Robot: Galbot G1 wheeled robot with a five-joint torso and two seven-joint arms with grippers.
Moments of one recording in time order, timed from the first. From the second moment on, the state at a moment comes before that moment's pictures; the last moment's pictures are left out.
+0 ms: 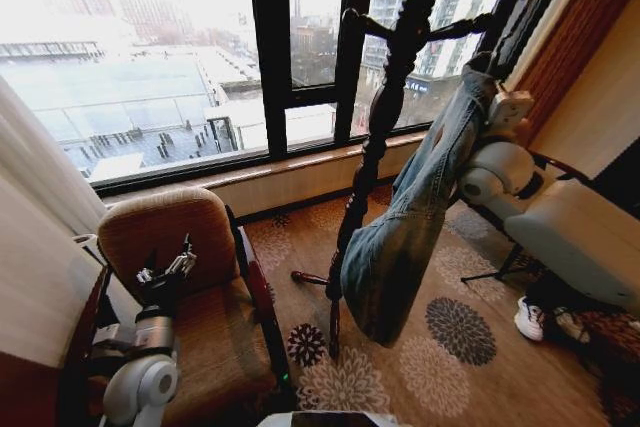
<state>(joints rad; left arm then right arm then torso) 1.64 -1.38 -0.76 -2.23 -0.64 -0.11 -0.11 -0.02 0.52 -0.31 1.92 1.00 -0.25 0.94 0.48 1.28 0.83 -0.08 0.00</state>
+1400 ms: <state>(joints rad) 1.65 -1.37 -0.80 -2.24 -0.67 -0.11 -0.11 0.07 0.61 -0.41 1.86 1.01 -0.25 0.95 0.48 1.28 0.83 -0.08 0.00</state>
